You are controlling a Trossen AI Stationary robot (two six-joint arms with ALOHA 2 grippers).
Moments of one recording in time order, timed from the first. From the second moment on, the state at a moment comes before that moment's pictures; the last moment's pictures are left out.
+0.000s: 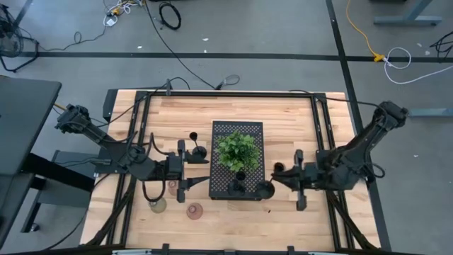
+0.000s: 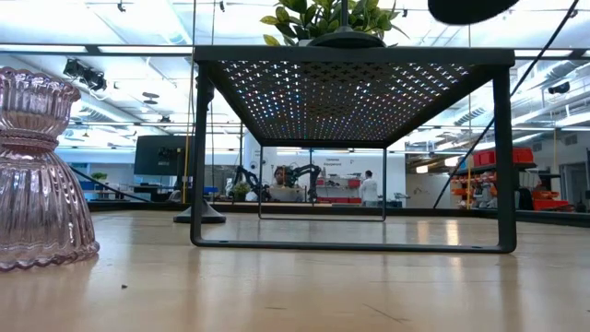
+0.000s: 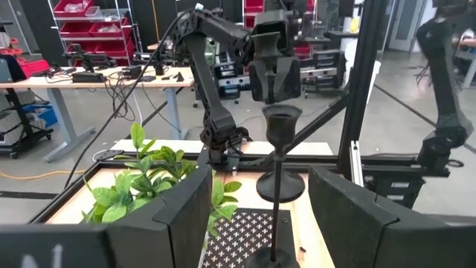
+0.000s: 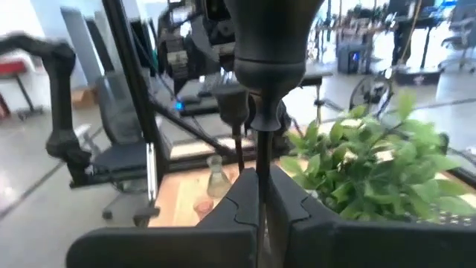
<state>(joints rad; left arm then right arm) -0.56 1.20 0.99 0.14 -0.66 -0.06 0.77 1.08 0.80 0.19 0.82 0.20</state>
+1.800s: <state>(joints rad) -0.57 1.20 0.99 0.09 -0.66 -0.04 0.74 1.34 0.97 0.05 0.96 0.21</state>
